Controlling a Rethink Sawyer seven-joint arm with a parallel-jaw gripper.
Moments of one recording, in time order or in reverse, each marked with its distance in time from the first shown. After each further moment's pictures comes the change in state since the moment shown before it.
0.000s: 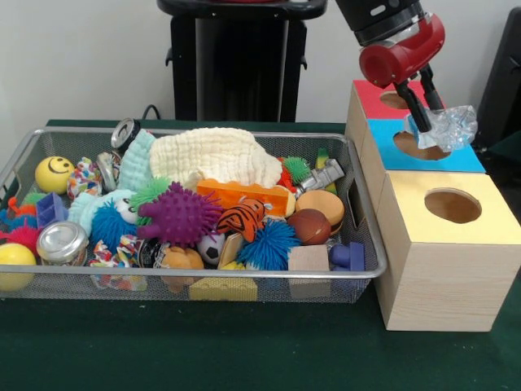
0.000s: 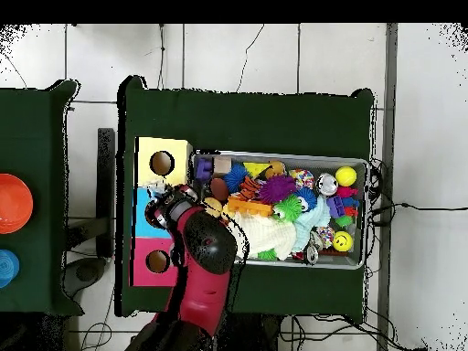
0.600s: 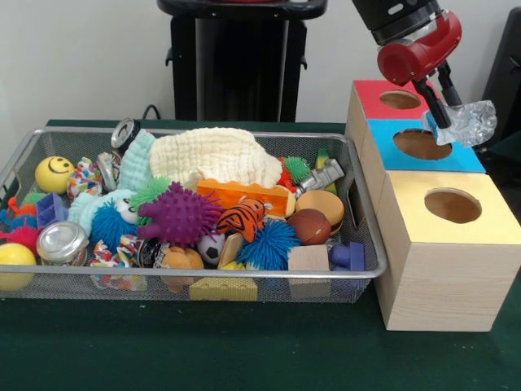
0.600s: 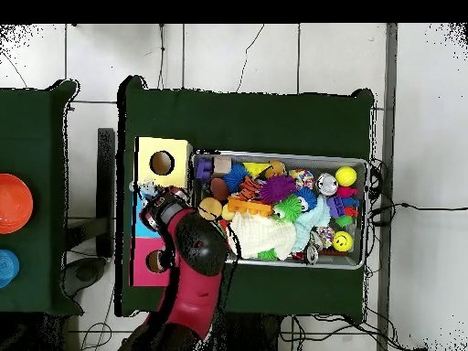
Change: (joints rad) arm 0.033 0.007 0.000 0.000 0.034 0.032 0.000
